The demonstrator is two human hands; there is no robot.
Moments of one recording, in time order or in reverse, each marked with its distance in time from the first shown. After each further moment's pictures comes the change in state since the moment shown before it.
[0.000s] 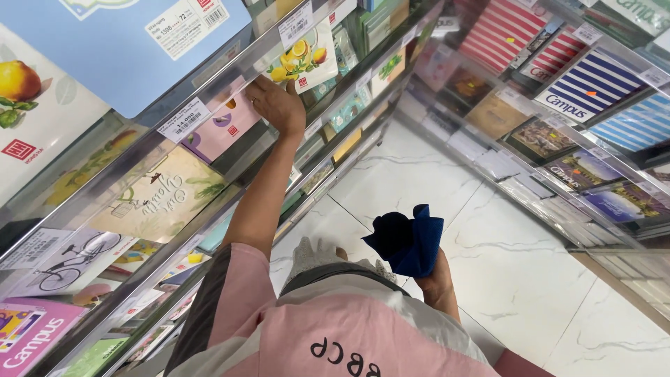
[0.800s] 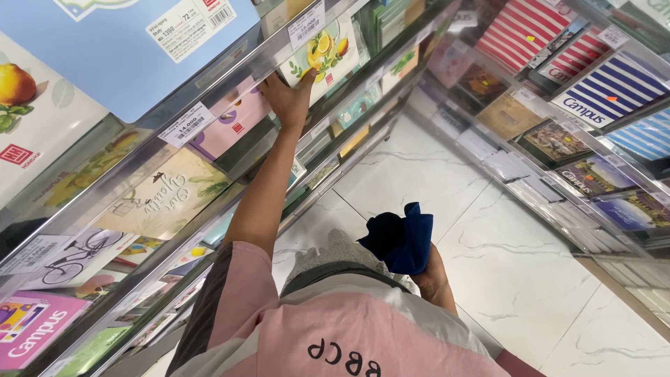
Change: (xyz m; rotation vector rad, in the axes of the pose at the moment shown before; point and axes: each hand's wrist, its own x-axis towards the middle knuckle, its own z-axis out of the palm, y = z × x) left_hand 0.010 -0.007 0.007 -0.455 -0.068 0.069; right_hand 0.024 0.009 0.004 -0.141 0.067 0.115
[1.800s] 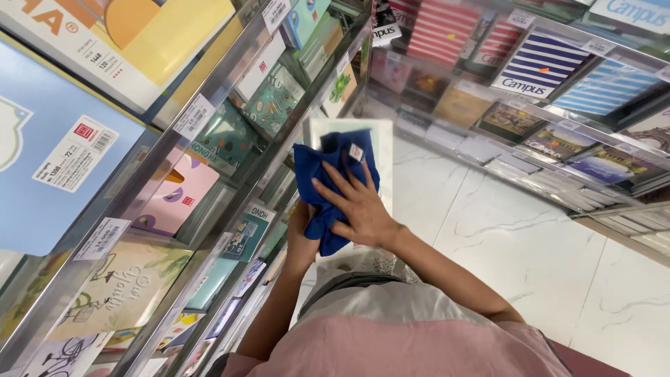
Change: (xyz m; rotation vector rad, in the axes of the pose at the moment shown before) left_hand -0.185 0.123 -0.073 -0.605 -0.691 -0.287; right_hand -0.070 -0.146 0.265 -1.944 -0.463 -1.239
